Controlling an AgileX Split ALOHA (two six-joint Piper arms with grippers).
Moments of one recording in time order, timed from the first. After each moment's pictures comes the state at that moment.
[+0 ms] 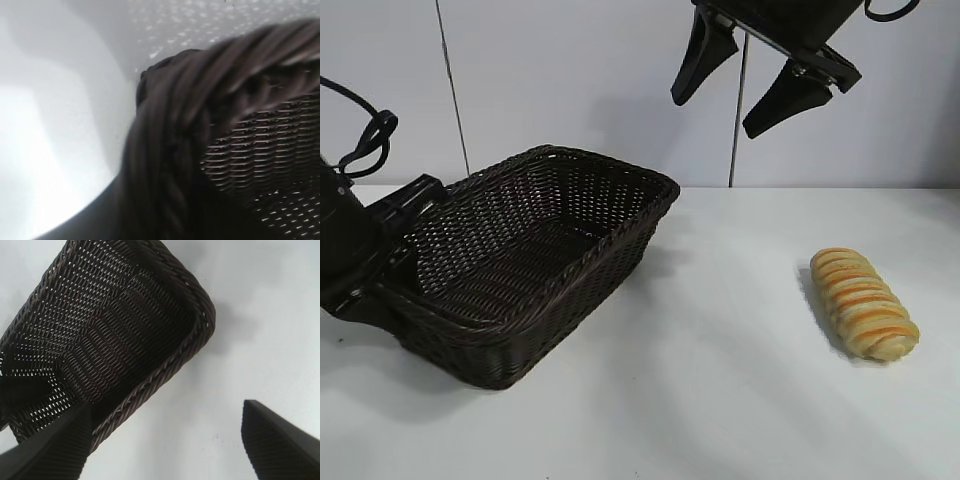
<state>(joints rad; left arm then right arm) -0.31 1.76 -0.87 -0.33 0.42 -0.94 0.23 1.89 -1.63 0.51 0.97 -0.21</state>
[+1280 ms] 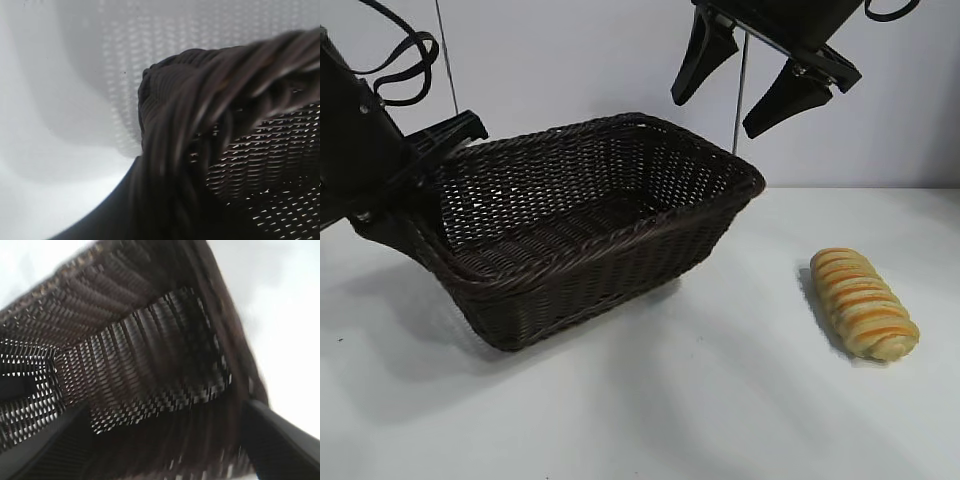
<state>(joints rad) -0.20 1.91 -1.34 -0.49 0.93 -0.13 0.23 1.89 -1.63 0.50 0.97 -0.21</state>
